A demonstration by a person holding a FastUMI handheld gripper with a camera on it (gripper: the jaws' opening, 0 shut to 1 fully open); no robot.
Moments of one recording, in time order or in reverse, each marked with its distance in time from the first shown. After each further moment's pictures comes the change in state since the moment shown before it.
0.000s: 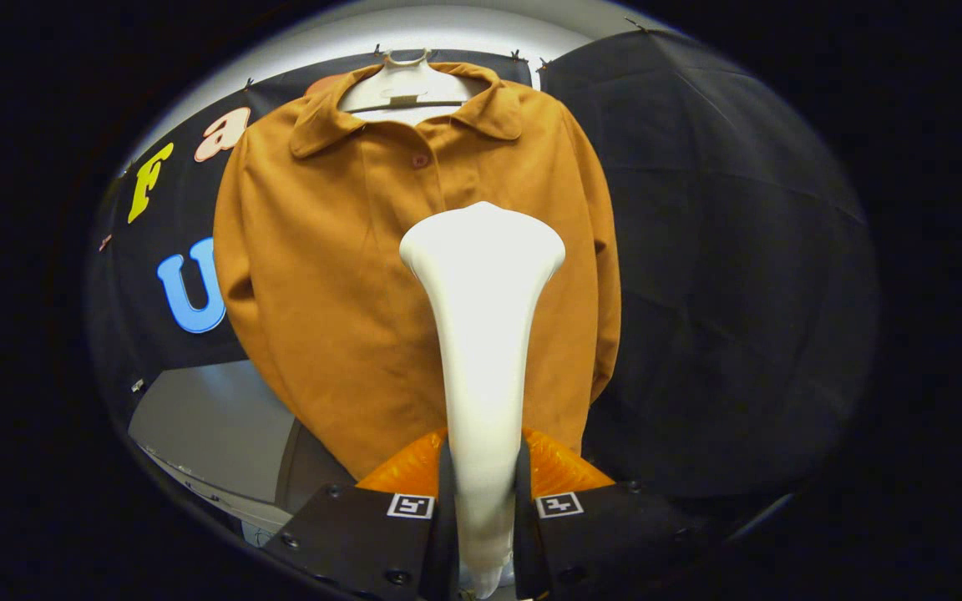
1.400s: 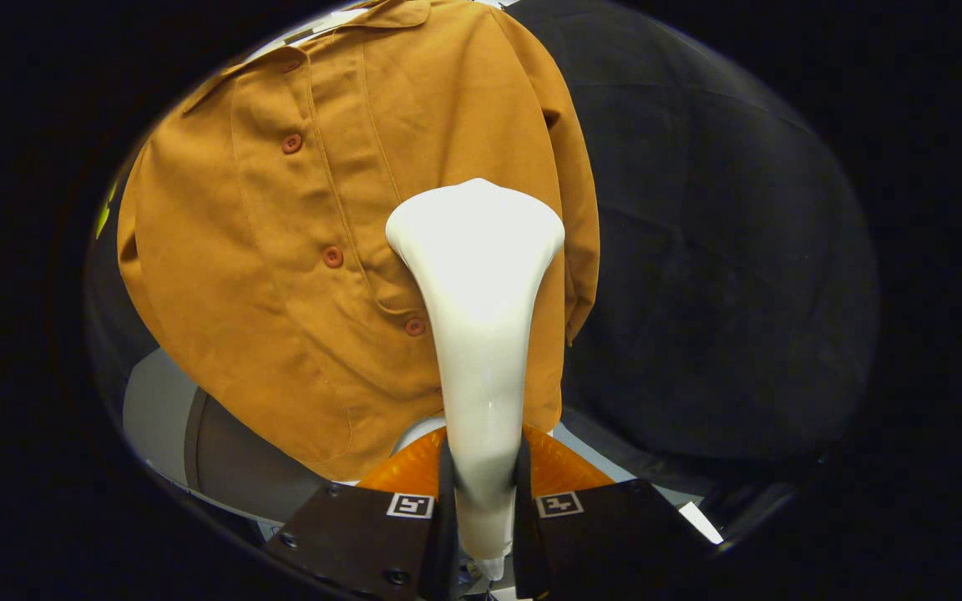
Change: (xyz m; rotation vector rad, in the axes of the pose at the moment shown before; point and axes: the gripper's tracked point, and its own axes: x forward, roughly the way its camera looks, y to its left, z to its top) arm 0.075 -0.050 -0.114 0.075 0.312 -0.064
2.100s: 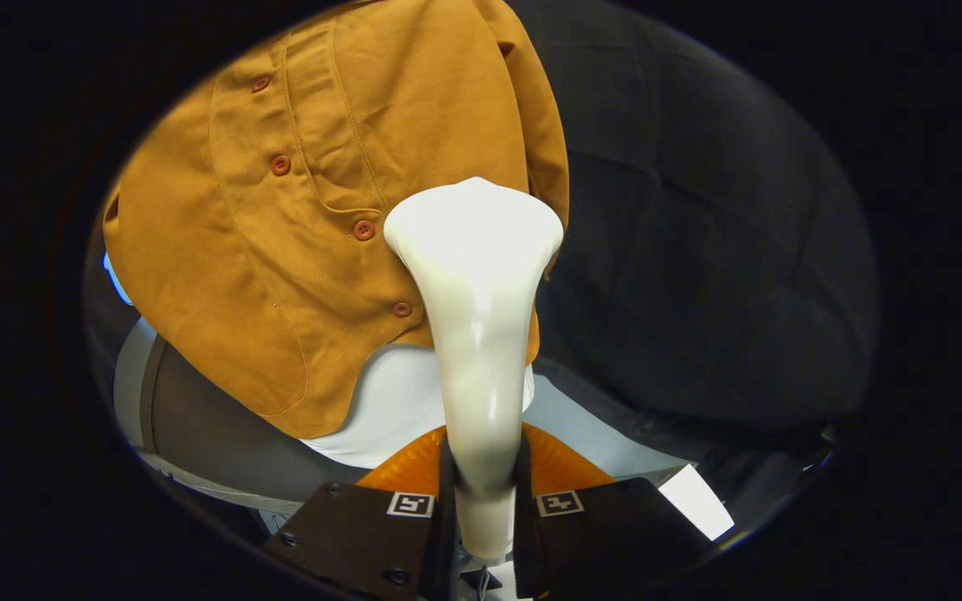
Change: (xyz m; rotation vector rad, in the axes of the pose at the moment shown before) arm -0.001 -0.021 -0.063 0.030 0.120 -0.084
